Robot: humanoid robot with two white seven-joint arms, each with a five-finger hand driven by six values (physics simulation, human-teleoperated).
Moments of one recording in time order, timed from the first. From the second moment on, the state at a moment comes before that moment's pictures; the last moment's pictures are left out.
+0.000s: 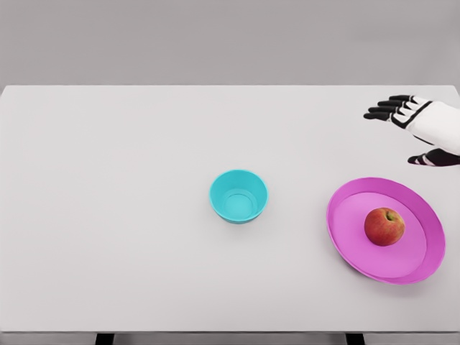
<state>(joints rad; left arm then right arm) 0.07 0.00 -0.25 -0.21 0.21 -0.02 -0.13 -0.33 -1.08 0.38 -1.56 0.31 -0.61 0.16</state>
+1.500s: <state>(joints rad) 0.07 0.00 -0.25 -0.21 0.21 -0.02 -0.13 -0.15 -1.08 0.35 -1.65 0.28 -0.61 0.61</state>
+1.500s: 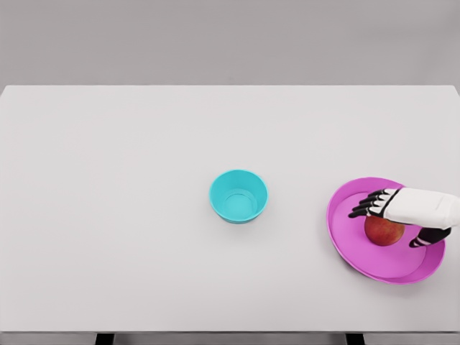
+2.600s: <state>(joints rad) 0.07 0.00 -0.25 -0.21 0.21 -0.02 -0.13 -0.26 -1.04 0.34 -1.65 0.27 -0.61 0.61</state>
